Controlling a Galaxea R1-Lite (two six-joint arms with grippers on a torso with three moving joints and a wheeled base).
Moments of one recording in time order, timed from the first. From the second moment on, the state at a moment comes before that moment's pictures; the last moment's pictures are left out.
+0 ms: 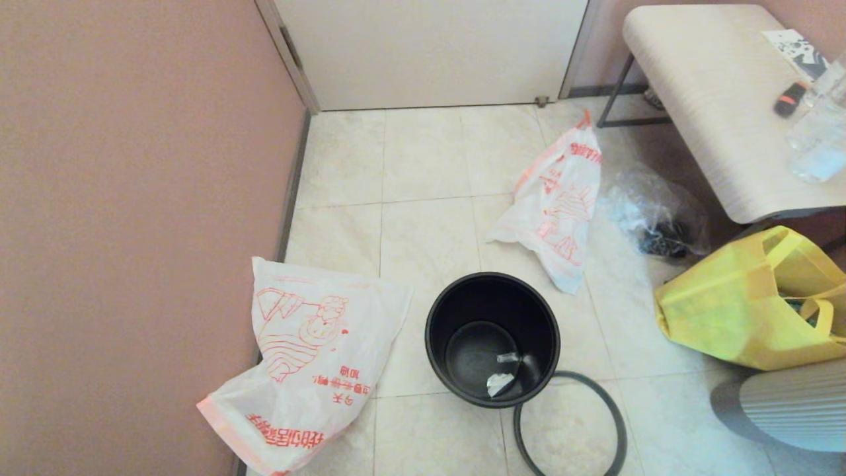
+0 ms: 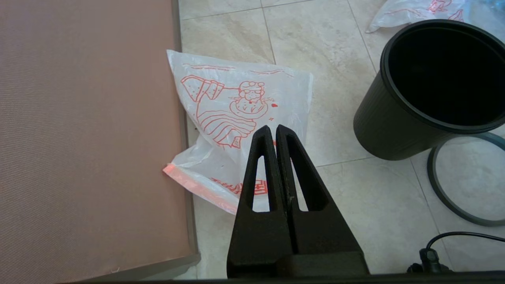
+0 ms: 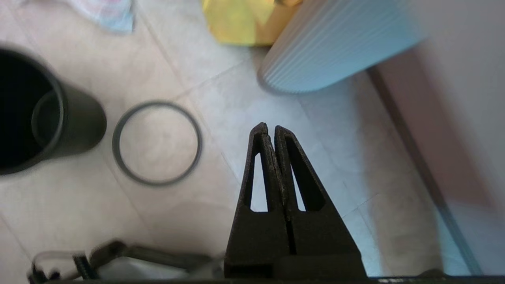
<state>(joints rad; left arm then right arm) 0.00 0.00 0.00 -0.03 -0.04 0.08 -0.01 0.39 -0.92 0.91 -0.39 0.25</state>
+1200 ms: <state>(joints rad) 0.00 0.00 0.00 -0.03 -0.04 0.08 0.01 0.02 -0.07 0.08 0.10 -0.05</state>
